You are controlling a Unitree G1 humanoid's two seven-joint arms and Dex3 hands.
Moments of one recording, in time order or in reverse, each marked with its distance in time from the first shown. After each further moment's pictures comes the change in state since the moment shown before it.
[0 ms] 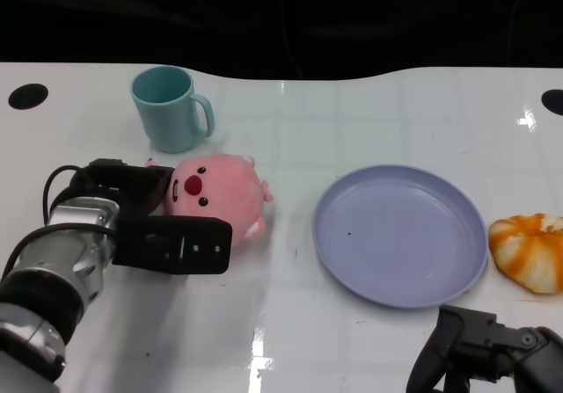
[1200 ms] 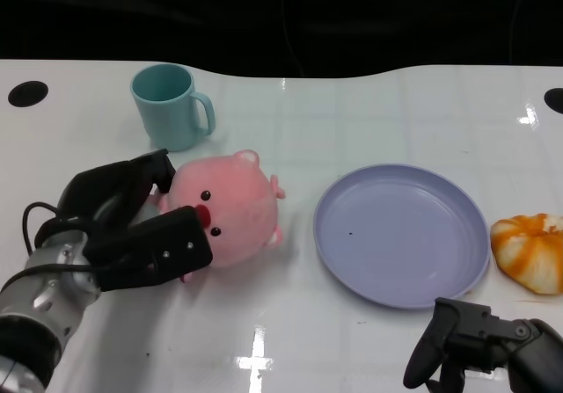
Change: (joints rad) left arm 0.179 0.022 0.200 -0.122 -0.309 -0.243 0.305; right arm -0.048 0.002 0.007 0.072 0.007 -0.033 -0.007
